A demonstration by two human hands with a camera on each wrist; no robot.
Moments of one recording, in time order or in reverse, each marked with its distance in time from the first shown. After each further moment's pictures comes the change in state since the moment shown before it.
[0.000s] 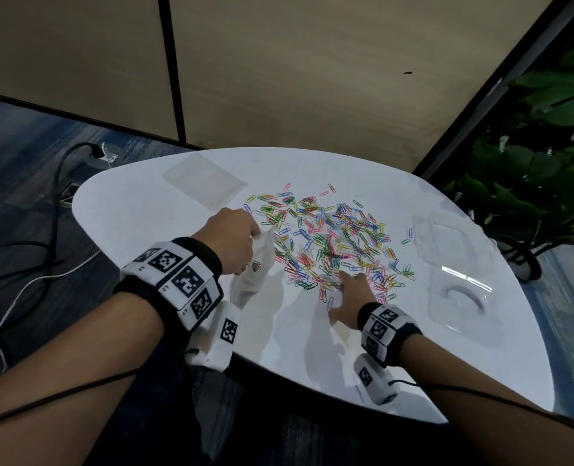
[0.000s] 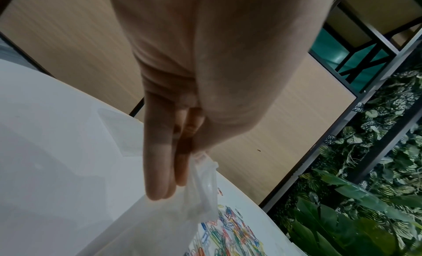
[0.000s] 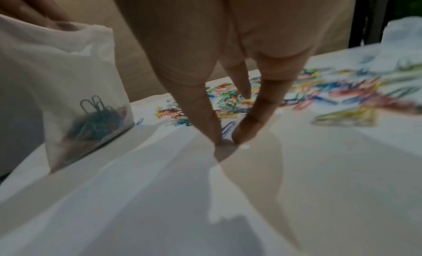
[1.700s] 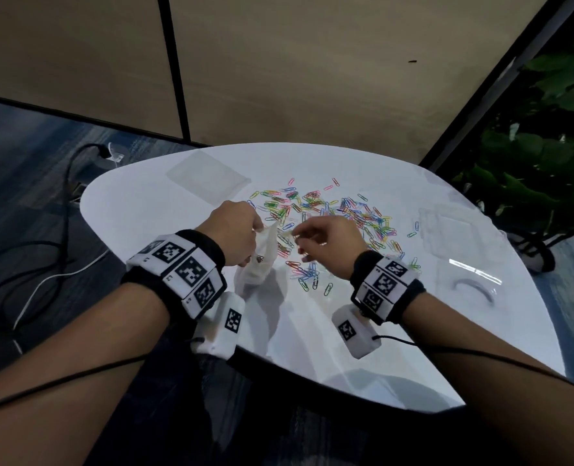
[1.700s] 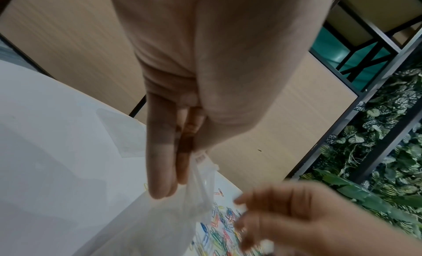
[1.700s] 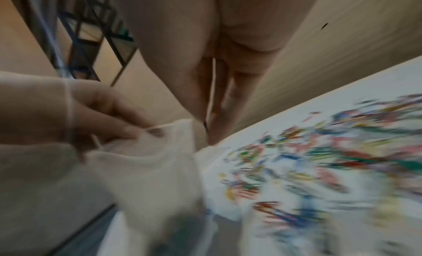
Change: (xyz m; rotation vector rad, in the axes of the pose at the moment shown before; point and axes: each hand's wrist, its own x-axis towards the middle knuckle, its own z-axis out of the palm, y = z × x) left_hand 0.006 0.002 0.001 0.005 0.018 0.009; right_hand -0.022 -0.070 -0.060 0.609 0.165 -0.523
